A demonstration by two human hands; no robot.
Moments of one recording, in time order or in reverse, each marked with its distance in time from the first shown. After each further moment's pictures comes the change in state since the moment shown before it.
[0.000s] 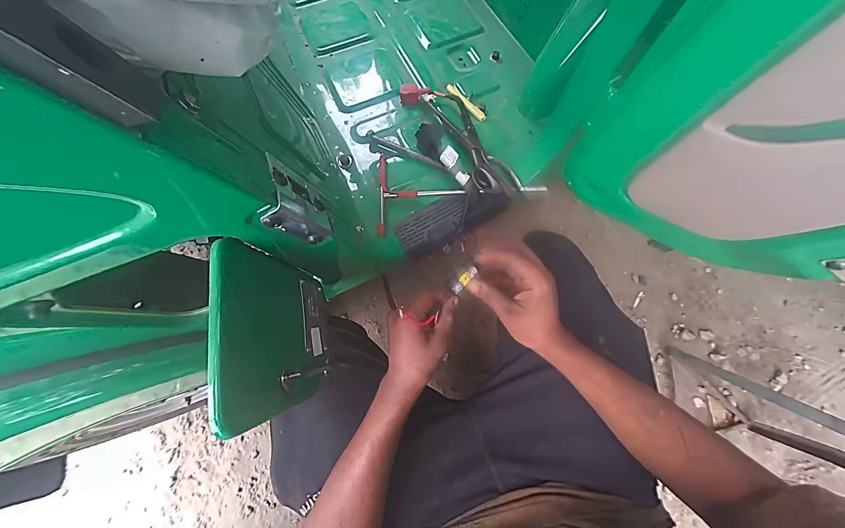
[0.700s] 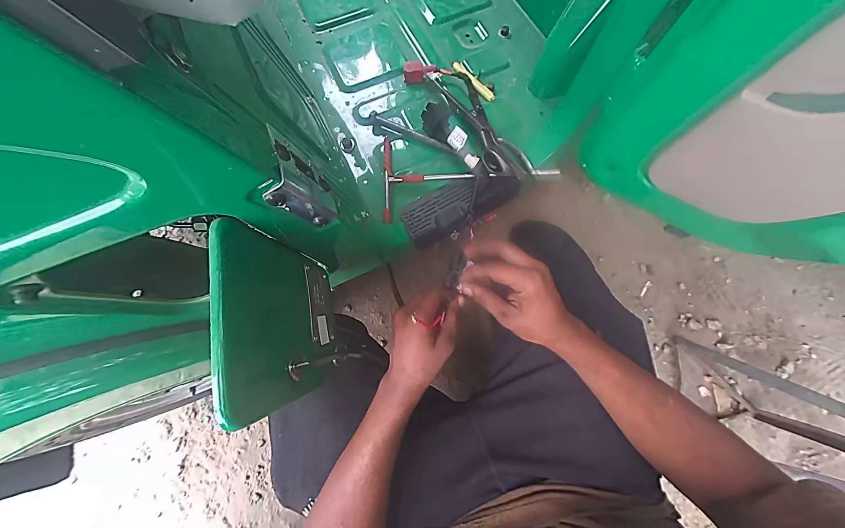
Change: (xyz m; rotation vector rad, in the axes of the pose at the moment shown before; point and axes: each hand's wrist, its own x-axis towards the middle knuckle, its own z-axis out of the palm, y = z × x) left_hand -0.012 -0.007 -0.010 0.081 -0.050 0.107; right_hand 0.001 -0.004 0.008 -0.214 -0.224 -0.170
